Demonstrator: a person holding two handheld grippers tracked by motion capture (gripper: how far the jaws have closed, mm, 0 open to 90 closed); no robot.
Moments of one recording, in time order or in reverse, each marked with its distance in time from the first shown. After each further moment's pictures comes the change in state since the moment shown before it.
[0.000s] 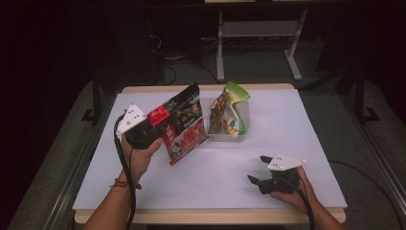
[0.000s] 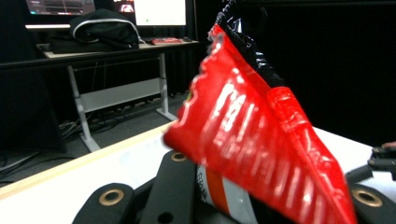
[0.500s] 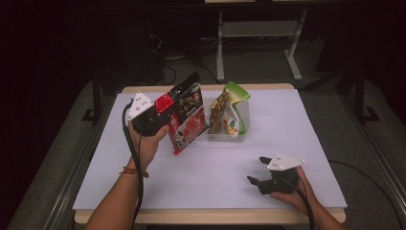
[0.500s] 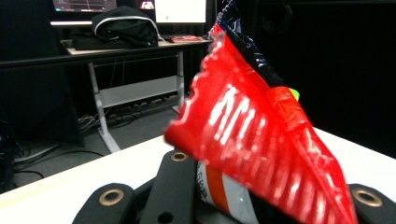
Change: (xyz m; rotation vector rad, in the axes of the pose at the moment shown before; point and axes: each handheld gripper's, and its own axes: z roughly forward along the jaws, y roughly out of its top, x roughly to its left) left arm 0.009 0.010 0.030 0.014 0.083 -0.016; right arm -0.001 -0.002 0.002 0.004 0.016 0.010
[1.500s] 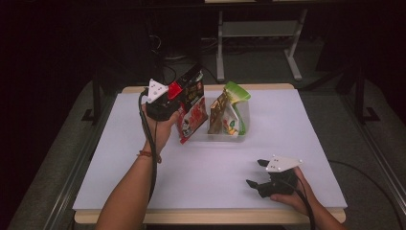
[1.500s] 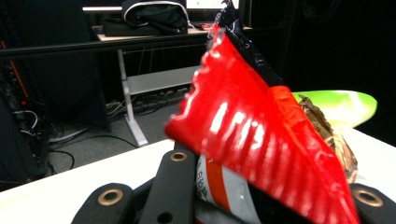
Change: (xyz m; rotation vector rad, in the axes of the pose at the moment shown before) left arm 0.010 0.001 0.056 0.055 0.121 -0.014; right arm 0.003 -0.002 0.003 0.029 0.052 -0.015
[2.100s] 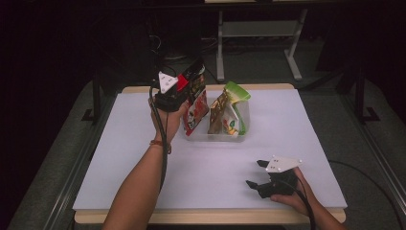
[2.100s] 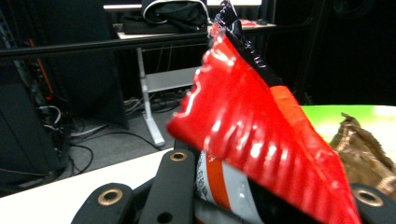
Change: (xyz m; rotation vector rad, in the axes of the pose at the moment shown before) left arm -0.005 0.006 0.038 0.013 0.095 -0.001; right arm 0.001 -0.001 0.000 0.001 0.015 -0.002
